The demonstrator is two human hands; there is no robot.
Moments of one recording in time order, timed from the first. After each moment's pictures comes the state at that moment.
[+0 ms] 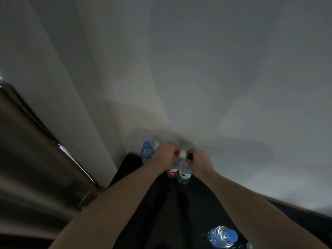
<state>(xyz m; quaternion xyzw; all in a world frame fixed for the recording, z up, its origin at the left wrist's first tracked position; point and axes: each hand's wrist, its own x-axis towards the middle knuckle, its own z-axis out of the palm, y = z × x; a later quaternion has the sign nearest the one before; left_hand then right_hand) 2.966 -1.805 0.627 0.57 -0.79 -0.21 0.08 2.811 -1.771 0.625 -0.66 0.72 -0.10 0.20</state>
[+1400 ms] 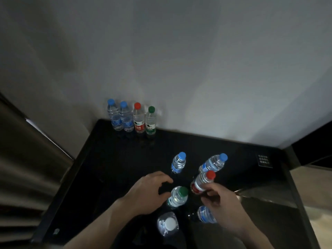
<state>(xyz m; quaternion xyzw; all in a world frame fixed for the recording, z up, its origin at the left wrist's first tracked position) 2.931 -1.457 0.656 0.45 -0.81 -0.37 0.05 2.680 -1.360 0.667 -0.55 0.73 -0.18 0.38</state>
